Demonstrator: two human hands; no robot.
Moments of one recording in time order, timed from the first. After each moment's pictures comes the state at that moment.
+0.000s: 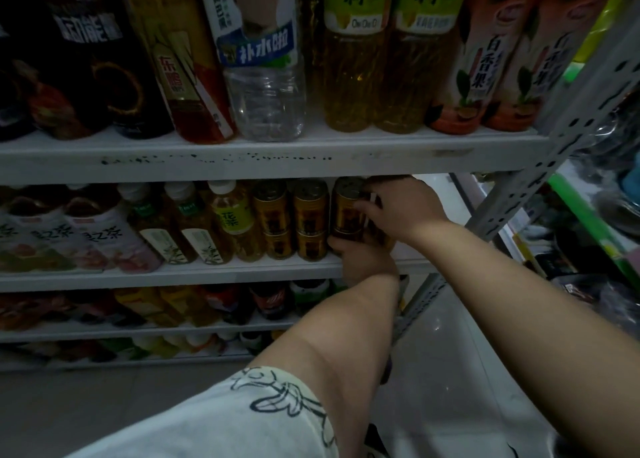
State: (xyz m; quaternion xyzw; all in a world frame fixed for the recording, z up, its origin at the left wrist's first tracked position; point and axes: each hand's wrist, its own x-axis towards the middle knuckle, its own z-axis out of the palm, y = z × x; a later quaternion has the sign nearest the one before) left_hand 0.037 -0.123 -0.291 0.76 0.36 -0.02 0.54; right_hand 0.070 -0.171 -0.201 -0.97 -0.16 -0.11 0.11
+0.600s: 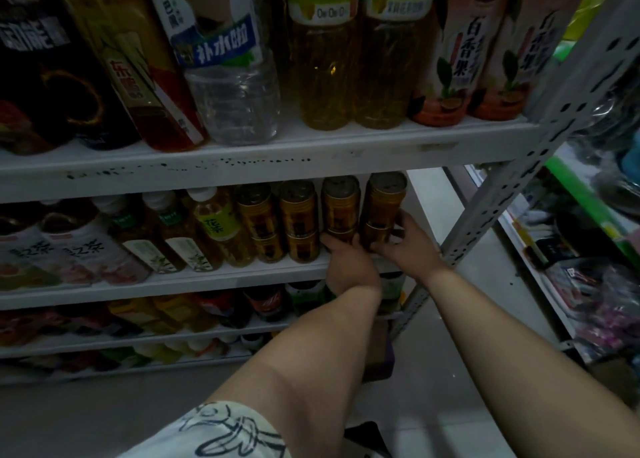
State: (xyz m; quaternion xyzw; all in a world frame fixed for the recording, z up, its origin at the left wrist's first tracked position) left_hand 0.044 -0.114 -0.325 0.87 0.30 0.02 0.38; right_hand 0.053 -0.211 -0.302 -0.83 0.07 0.03 0.55
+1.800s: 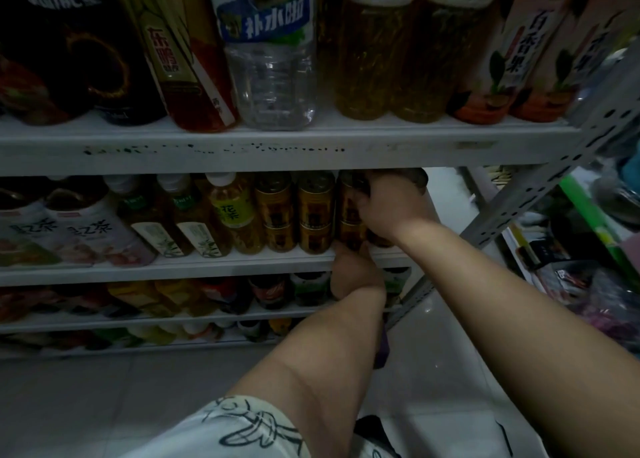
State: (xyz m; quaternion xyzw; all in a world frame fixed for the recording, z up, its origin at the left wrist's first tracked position) left_hand 0.034 -0.091 -0.342 0.84 0.30 -0.07 0.44; right_hand 0.069 -0.129 -0.202 -0.98 -0.07 -0.04 0.19
